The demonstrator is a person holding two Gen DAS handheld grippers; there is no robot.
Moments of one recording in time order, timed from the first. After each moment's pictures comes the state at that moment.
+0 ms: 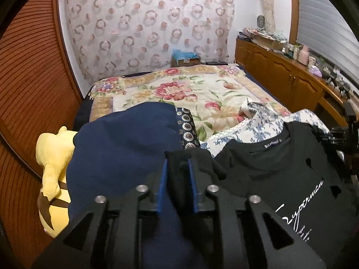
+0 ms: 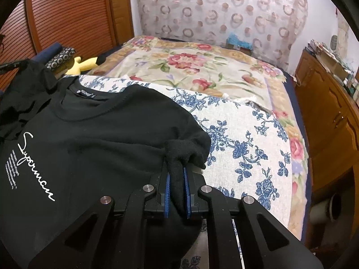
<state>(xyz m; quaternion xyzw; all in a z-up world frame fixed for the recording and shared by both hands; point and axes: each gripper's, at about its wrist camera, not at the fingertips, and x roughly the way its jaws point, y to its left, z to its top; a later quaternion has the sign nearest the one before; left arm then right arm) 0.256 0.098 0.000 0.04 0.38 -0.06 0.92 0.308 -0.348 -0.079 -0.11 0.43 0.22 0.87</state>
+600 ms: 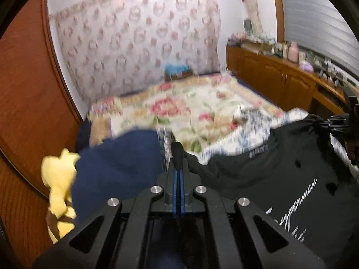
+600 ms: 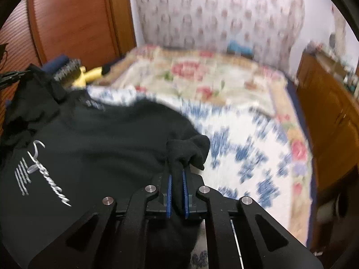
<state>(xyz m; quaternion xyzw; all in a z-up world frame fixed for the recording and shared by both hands) 0.238 0.066 0.040 0.08 0.31 -0.07 0.94 0.287 -0.358 -0.039 -0.08 0.37 0.24 0.89</state>
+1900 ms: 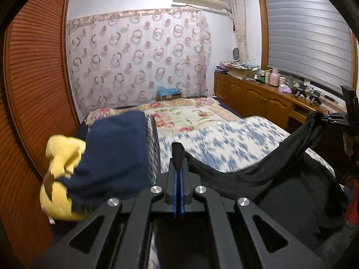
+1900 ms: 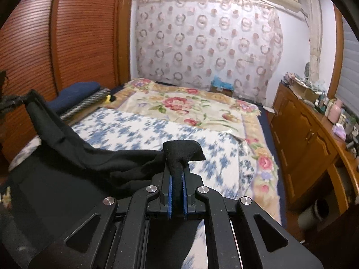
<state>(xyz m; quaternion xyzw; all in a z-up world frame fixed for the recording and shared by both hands) 0.031 0.085 0.030 0.02 0.25 -0.11 0.96 0.096 -0.390 0.046 -0.10 0.30 0.21 0.93</state>
